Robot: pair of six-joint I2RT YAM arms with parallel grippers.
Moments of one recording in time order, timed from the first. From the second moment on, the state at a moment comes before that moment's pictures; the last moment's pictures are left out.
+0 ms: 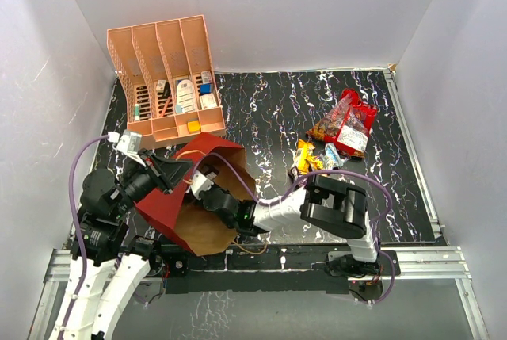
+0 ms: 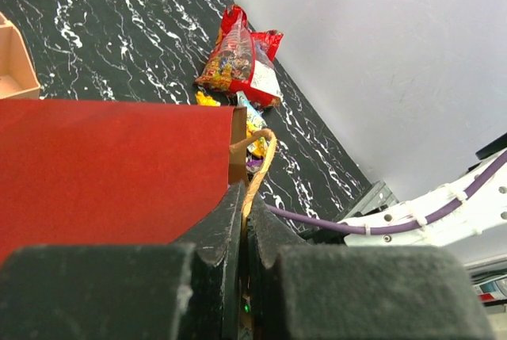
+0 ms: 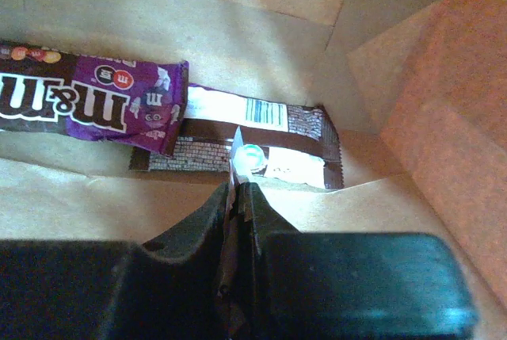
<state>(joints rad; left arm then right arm) -0.26 0.40 0.75 -0.40 0.48 -0.56 1.30 1.97 1.05 0.57 0.55 -0.12</state>
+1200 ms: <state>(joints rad) -0.26 0.28 0.69 -0.48 0.44 -0.49 1.24 1.81 0.97 0.31 0.10 -0.18</state>
